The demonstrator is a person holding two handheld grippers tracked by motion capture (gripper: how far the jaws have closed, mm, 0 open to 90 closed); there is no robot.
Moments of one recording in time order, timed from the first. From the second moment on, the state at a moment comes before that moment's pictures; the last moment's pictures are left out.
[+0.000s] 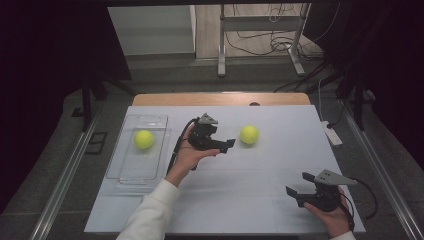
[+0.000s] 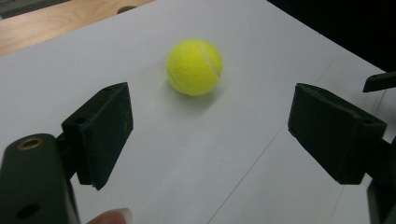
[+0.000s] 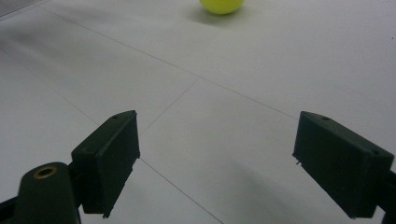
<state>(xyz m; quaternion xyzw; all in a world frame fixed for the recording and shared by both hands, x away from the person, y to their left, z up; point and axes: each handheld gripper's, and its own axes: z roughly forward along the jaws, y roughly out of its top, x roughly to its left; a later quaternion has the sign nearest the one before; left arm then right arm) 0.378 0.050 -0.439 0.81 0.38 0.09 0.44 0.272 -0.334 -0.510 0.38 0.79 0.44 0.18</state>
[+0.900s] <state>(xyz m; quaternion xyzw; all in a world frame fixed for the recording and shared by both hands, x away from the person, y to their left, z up) 0.396 0.037 -0.447 0.81 0.39 0.08 0.43 0.273 -0.334 -0.510 0.38 0.79 0.44 0.18</state>
